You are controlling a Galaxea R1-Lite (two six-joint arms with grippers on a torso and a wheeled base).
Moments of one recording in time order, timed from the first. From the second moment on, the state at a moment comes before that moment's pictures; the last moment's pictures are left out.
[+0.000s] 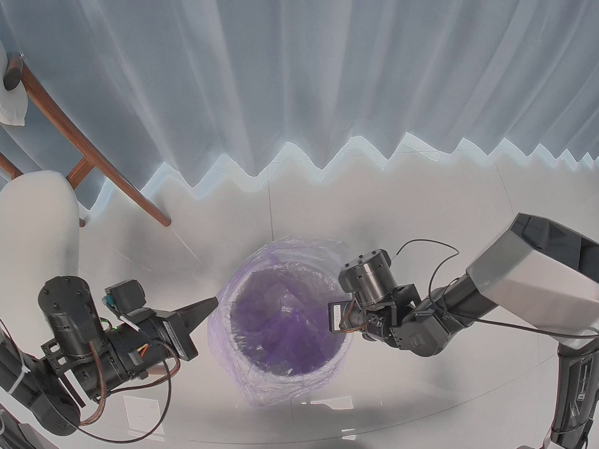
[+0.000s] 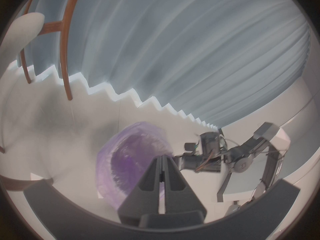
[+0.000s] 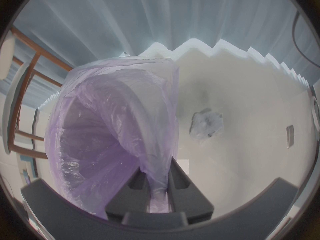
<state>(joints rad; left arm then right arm) -0.50 1.64 -0.17 -1.30 -0.13 -0.50 0.56 2.27 -1.13 -0.39 -0.30 0.39</state>
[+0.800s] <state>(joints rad) -0.44 1.99 -0.17 -1.19 -0.17 -0.57 0.46 2.28 -0.97 -0.60 -0.22 0.27</state>
